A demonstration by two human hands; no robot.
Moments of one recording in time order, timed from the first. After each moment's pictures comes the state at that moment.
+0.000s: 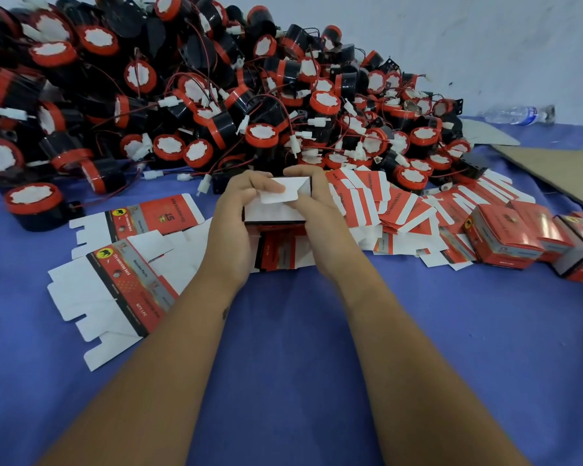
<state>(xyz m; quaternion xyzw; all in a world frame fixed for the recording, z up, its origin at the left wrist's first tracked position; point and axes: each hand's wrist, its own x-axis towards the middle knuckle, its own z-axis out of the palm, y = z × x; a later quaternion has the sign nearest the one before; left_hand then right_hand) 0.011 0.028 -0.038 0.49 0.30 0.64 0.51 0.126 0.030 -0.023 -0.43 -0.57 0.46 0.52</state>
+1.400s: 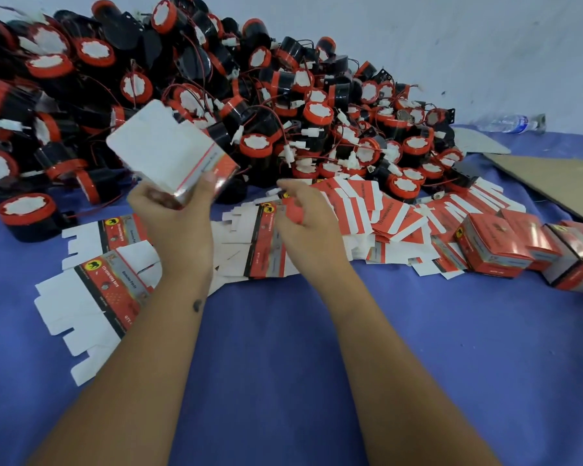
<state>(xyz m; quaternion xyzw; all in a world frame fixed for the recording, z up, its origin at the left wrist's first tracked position) -0.019 0.050 -0.043 0.33 0.47 0.77 0.27 0.128 0.032 -0.031 -0.52 -0.65 0.26 0.49</state>
